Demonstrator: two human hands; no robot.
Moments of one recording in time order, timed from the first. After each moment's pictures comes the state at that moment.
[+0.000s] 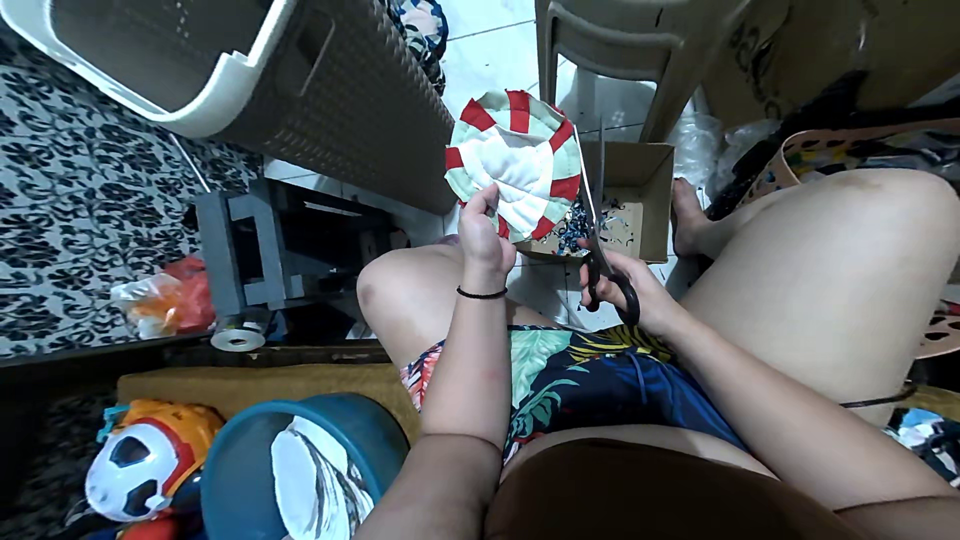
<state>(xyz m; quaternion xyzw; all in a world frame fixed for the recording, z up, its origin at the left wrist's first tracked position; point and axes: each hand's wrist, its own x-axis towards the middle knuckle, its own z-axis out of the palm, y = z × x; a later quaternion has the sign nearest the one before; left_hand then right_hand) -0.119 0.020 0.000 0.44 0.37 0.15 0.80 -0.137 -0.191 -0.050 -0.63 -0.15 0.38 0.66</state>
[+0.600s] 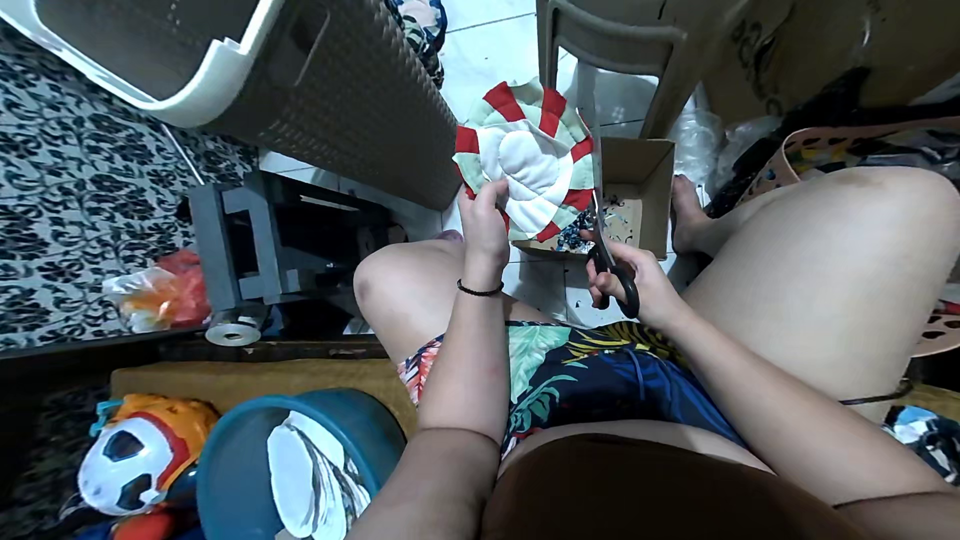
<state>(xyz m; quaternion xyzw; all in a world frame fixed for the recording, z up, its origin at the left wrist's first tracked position) -0.121 0.019 -0.002 0.59 0.28 0.19 0.73 -0.135 -0.192 -0.040 -0.65 -0.14 0.34 0.66</state>
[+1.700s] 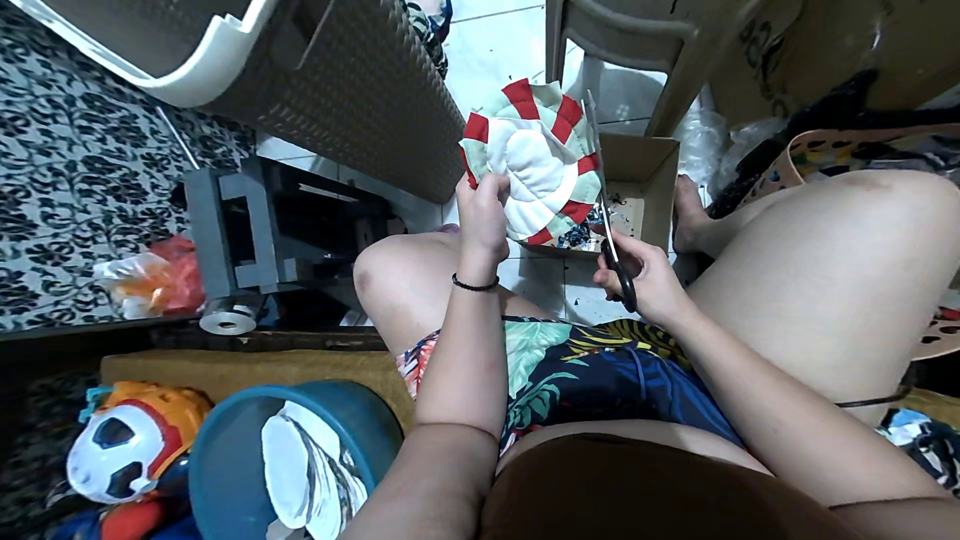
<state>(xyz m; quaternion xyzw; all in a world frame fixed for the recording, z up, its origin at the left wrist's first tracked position) -0.124 0.027 0.005 0.63 0.28 0.17 0.70 -0.133 -0.194 -0.042 -0.73 -0.12 0.31 0.59</state>
